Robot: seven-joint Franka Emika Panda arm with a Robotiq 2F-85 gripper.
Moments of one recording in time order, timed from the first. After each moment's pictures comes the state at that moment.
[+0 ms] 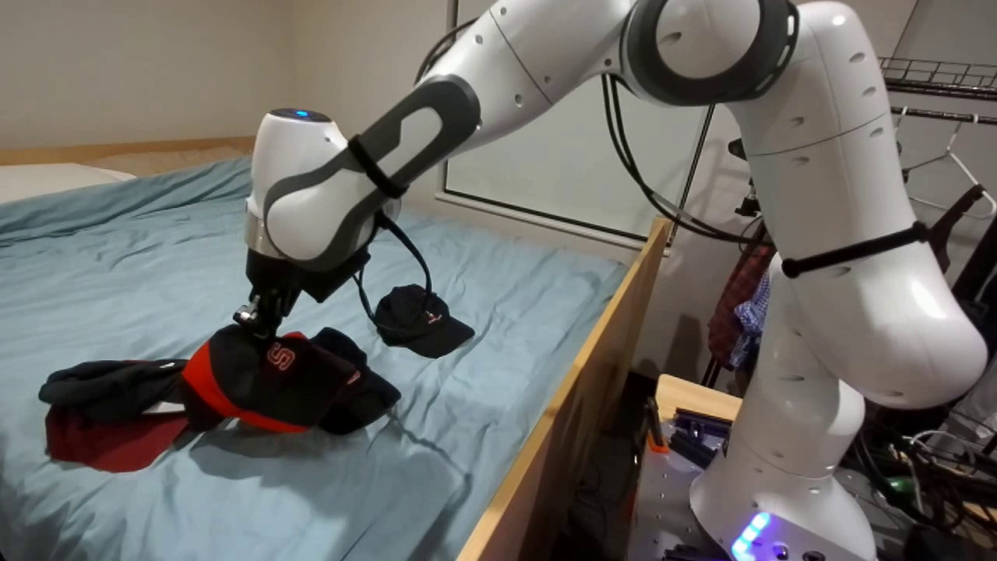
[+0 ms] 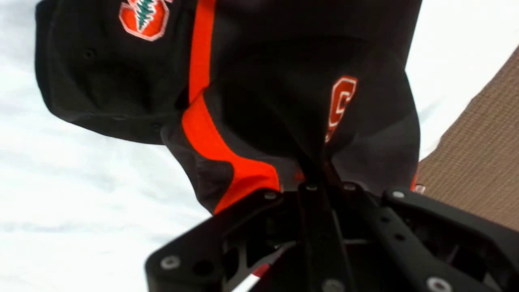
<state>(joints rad) 0.19 0.54 0.04 -1.78 -0.03 2.60 -0.02</state>
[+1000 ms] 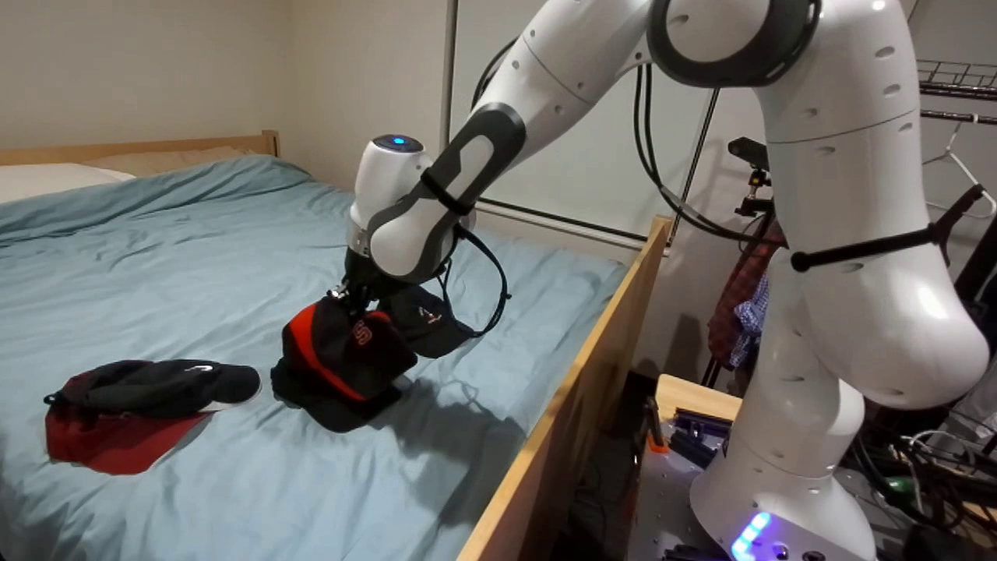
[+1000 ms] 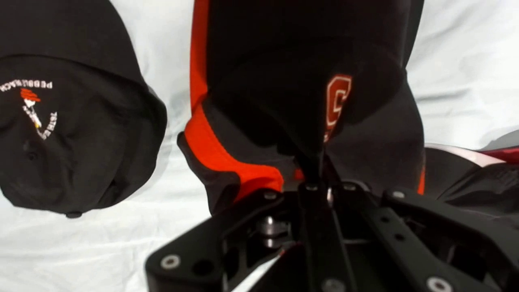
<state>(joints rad) 0.20 0.45 -0.18 -2.07 -0.07 2.84 0.30</state>
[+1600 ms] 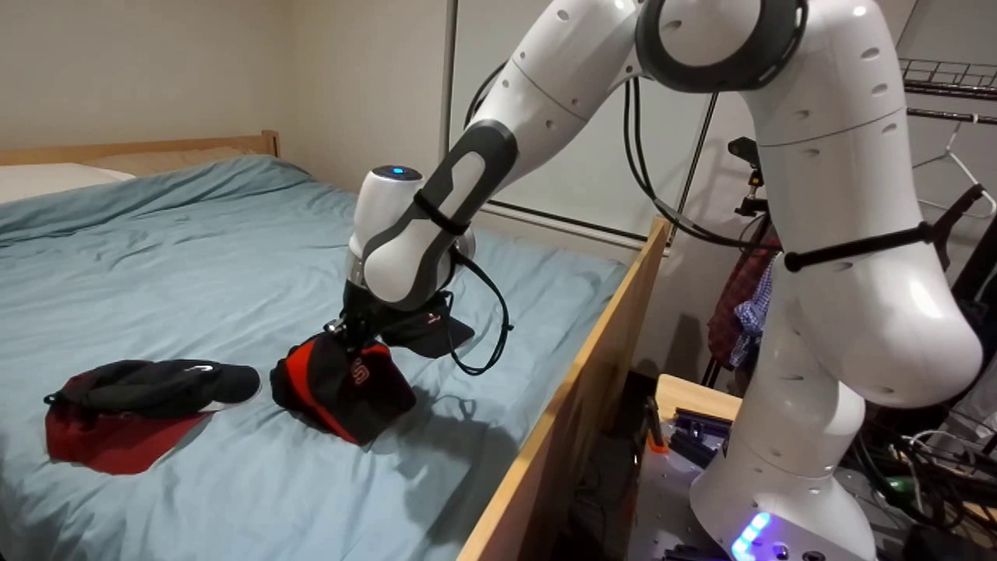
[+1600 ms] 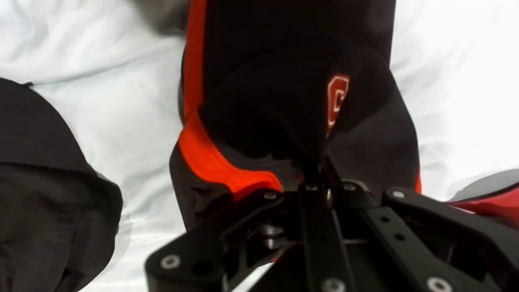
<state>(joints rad) 0.15 0.48 -0.07 -2.11 0.03 2.86 0.30</state>
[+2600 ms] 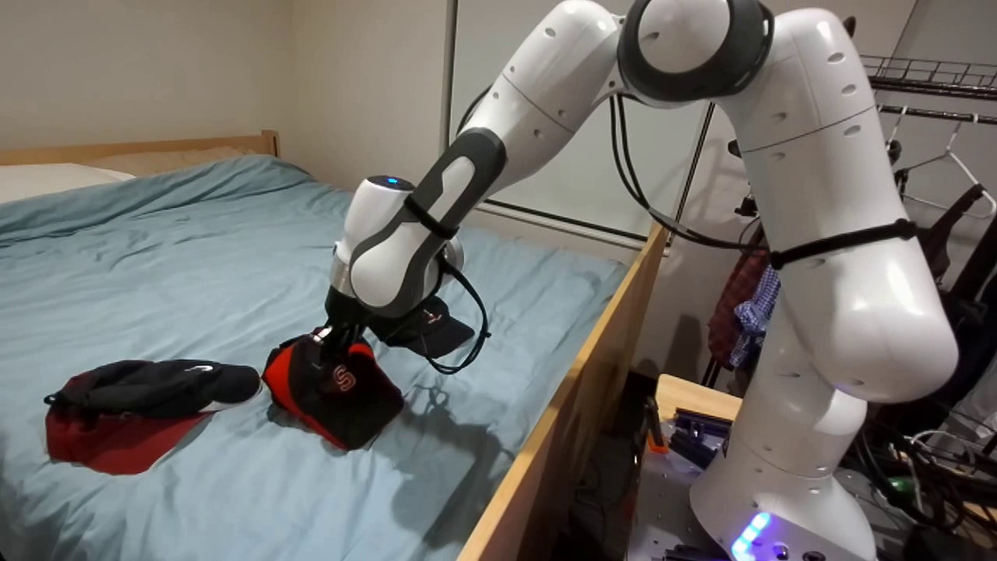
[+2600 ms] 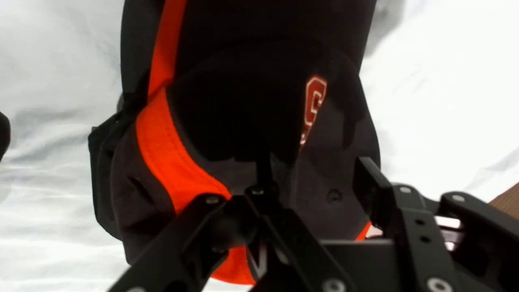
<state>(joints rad) -0.03 0.55 0.15 -2.05 0.03 2.92 -0.03</state>
